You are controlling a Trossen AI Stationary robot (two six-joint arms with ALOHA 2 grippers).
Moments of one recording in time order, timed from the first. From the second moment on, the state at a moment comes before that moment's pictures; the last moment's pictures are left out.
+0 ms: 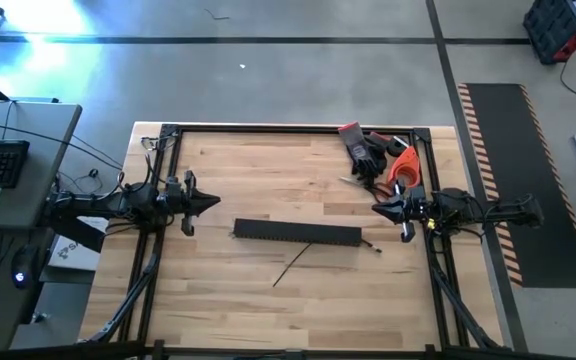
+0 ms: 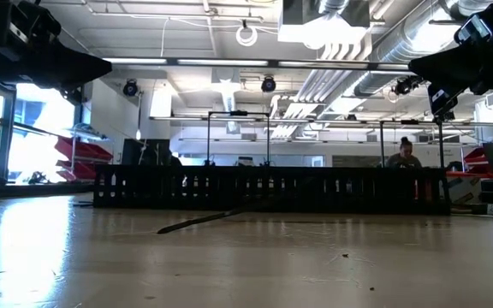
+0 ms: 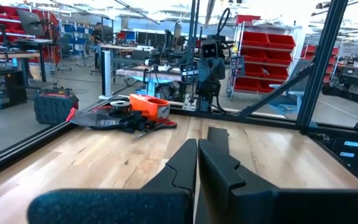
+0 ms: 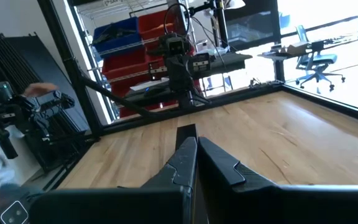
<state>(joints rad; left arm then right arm) -0.05 0.00 0.01 0.05 -0.19 -0.08 0.08 0.01 0.01 0.03 0.10 0.24</state>
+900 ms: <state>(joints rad) -0.04 0.00 0.01 0.00 0.01 -0.03 0.08 0.01 0.01 0.03 0.10 0.24</state>
